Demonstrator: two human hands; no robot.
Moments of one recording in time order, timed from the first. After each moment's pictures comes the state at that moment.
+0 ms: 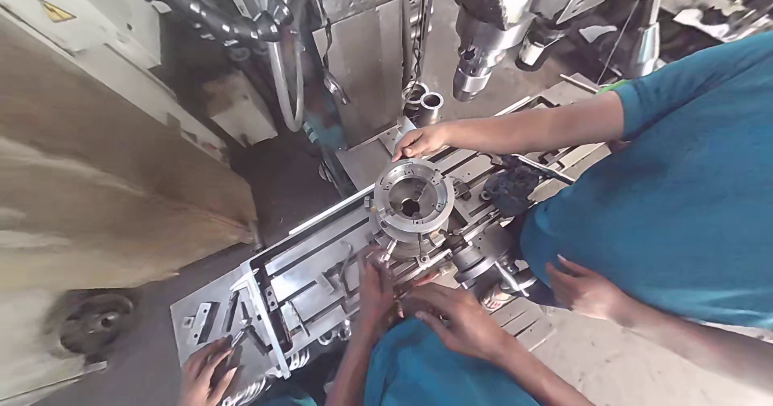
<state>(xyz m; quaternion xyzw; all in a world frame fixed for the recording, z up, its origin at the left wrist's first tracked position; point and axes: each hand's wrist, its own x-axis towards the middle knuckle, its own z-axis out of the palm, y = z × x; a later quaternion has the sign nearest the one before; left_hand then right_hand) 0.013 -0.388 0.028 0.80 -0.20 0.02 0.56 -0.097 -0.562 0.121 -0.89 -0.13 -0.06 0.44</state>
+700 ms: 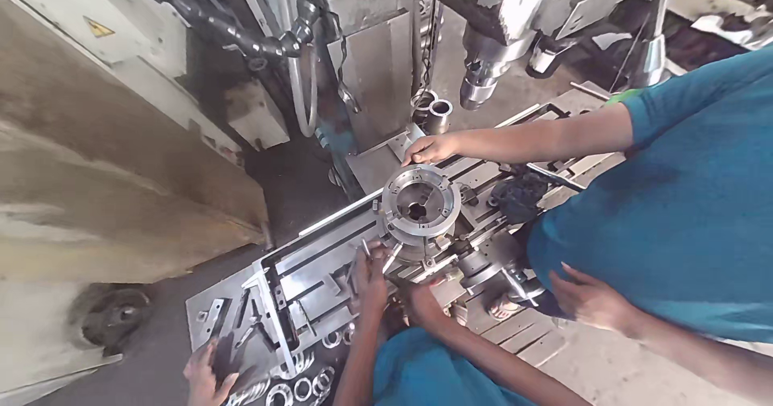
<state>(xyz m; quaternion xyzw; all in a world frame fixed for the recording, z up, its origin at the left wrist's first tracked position) 0.029 -0.390 0.060 0.68 -0.07 -0.03 0.73 -0.050 -0.505 0.007 -0.91 0.04 0.16 0.38</state>
